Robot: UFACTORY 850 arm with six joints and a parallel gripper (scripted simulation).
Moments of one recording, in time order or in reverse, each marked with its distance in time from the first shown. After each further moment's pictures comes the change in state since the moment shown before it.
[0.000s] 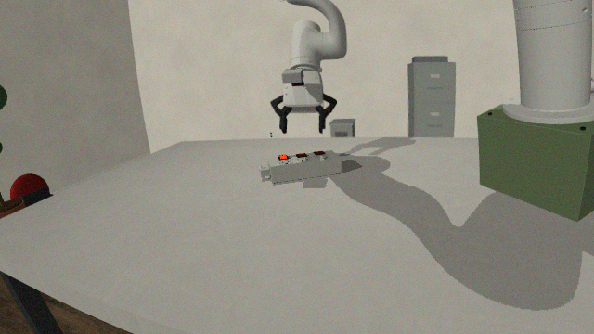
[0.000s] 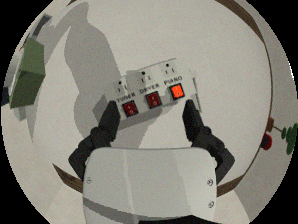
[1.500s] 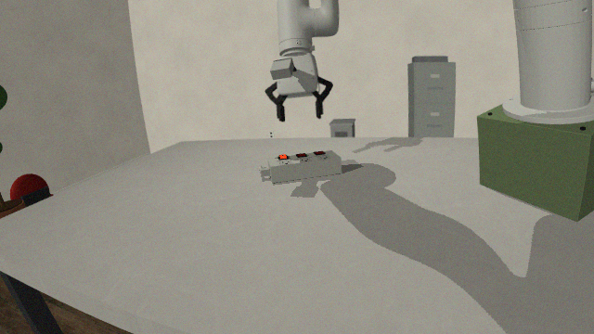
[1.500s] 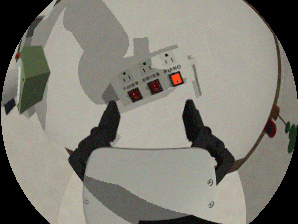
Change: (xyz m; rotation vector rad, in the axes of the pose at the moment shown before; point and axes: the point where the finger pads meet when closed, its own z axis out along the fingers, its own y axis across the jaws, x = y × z) arm 0.019 0.004 -0.025 0.052 -0.278 0.082
